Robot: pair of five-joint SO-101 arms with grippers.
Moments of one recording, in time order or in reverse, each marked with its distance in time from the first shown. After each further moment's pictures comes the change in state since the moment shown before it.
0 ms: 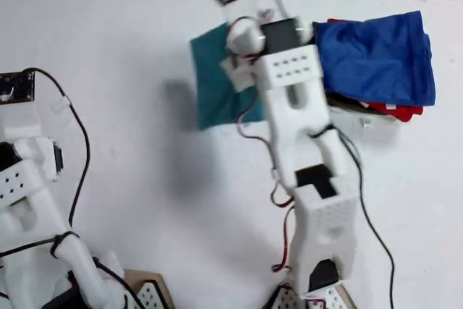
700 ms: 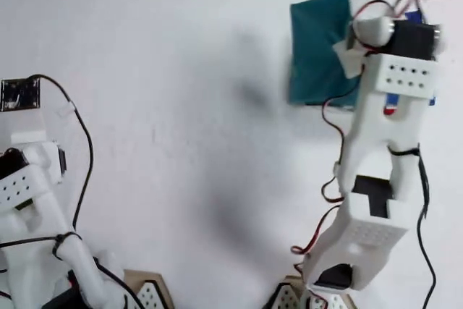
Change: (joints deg) left arm 0.0 0.0 5.9 -8.4 0.0; right arm 26.5 -8.1 -1.9 -0.5 18.4
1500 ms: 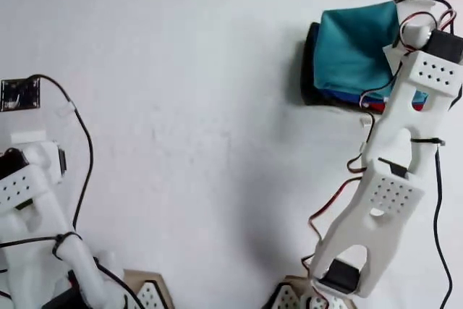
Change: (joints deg) left arm 0.0 0.0 0.0 0.0 0.0; right arm 12.1 23.8 -10.3 -17.3 8.8
